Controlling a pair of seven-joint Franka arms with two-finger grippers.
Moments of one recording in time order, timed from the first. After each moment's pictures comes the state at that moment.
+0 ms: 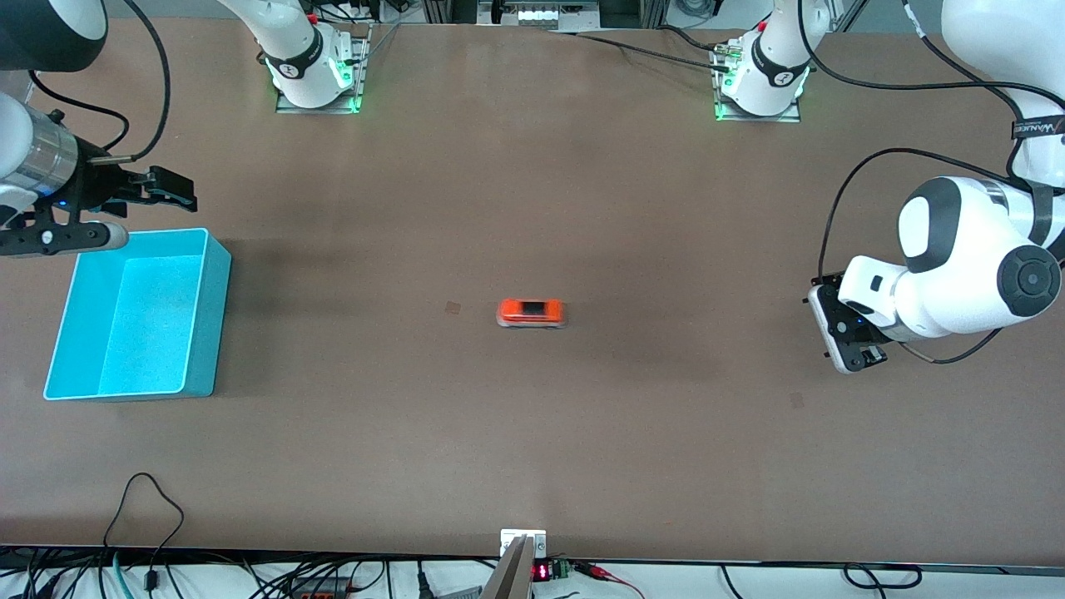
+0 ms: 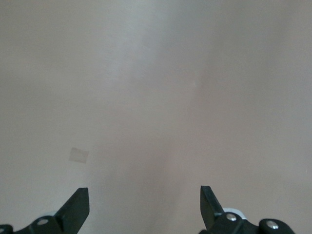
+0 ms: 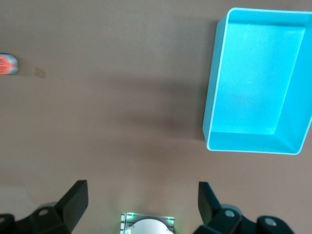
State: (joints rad) left arm 0.07 0.42 -0.13 -1.63 -0.09 1.94 1.11; right arm 0.07 0.13 0.01 -1.51 -0.01 1.43 -0.03
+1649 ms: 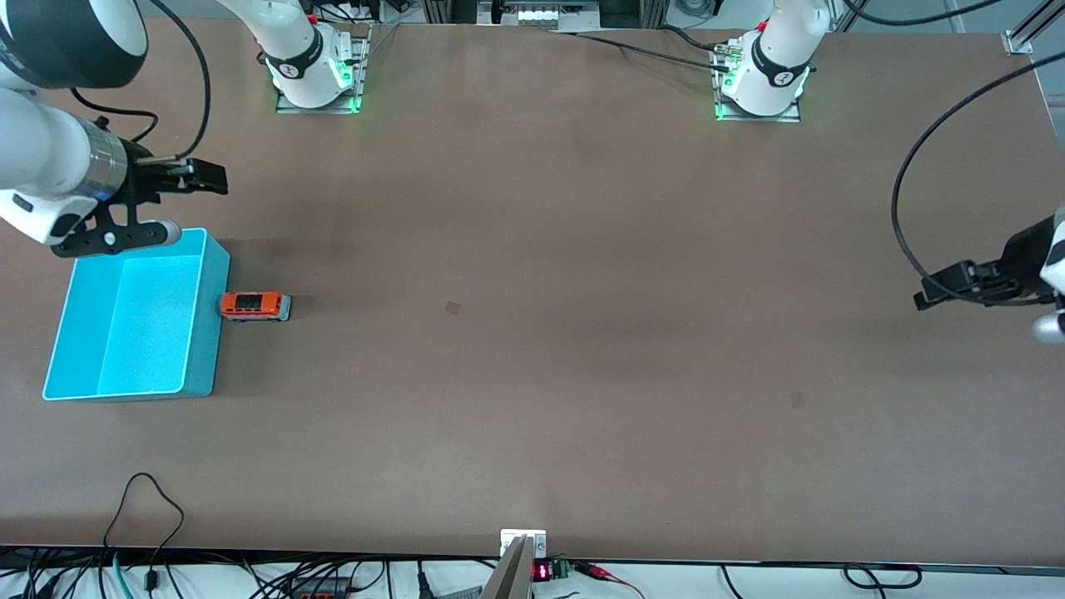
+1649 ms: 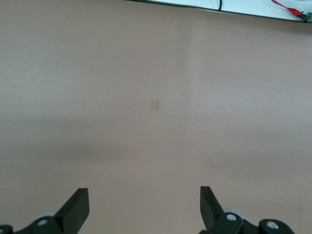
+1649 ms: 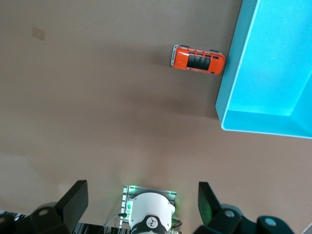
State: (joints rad) left arm 0.05 0.24 0.01 -1.40 -0.08 1.68 -0.03; right arm 0.11 0.18 0.01 -1.52 0.00 1.35 -0.04
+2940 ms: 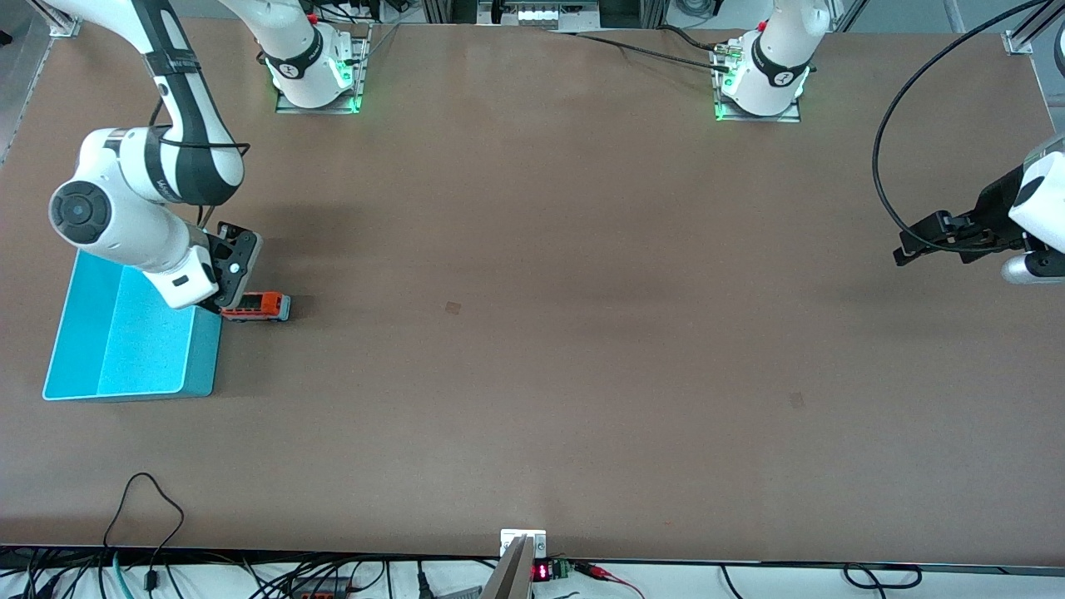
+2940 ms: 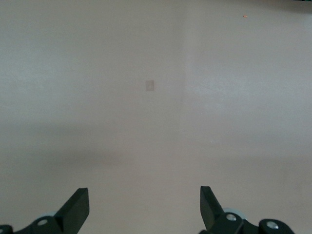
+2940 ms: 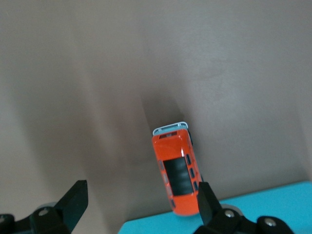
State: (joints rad) left arm 0.04 0.07 0.00 -1.64 -0.08 1.75 -0.04; right arm 0.02 0.22 0.00 -2.12 -0.03 2.24 -1.30
